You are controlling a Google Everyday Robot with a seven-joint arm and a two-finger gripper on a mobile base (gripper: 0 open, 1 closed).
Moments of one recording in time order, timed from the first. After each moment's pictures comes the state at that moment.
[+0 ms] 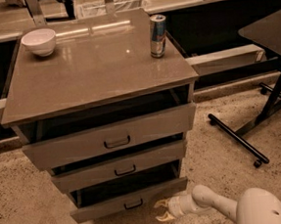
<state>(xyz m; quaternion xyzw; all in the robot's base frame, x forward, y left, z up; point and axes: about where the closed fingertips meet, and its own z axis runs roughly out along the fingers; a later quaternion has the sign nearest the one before) 0.498 -0.055 0.122 -0.68 0.58 0.25 0.37</state>
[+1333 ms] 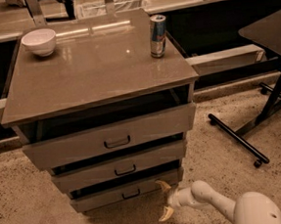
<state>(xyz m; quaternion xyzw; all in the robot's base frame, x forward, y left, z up) 0.558 -0.052 0.131 -0.65 0.58 0.21 0.43</state>
